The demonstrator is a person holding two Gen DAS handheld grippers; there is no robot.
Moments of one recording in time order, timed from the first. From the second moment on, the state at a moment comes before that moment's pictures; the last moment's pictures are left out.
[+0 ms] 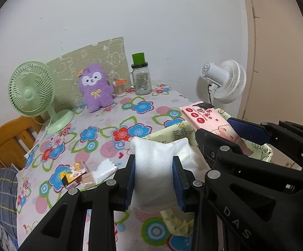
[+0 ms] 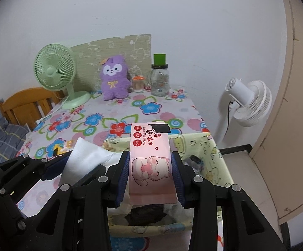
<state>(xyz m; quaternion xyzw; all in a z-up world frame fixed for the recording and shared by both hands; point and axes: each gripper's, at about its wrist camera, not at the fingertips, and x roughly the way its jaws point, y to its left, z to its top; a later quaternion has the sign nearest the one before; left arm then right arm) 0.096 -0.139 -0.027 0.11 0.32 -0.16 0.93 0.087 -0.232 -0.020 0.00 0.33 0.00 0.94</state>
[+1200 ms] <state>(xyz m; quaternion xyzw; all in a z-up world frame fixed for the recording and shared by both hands) 0.133 -0.184 -0.054 0.16 0.35 -0.17 0.91 0.112 -0.283 -0.050 0.03 0.37 -0.05 0.93</state>
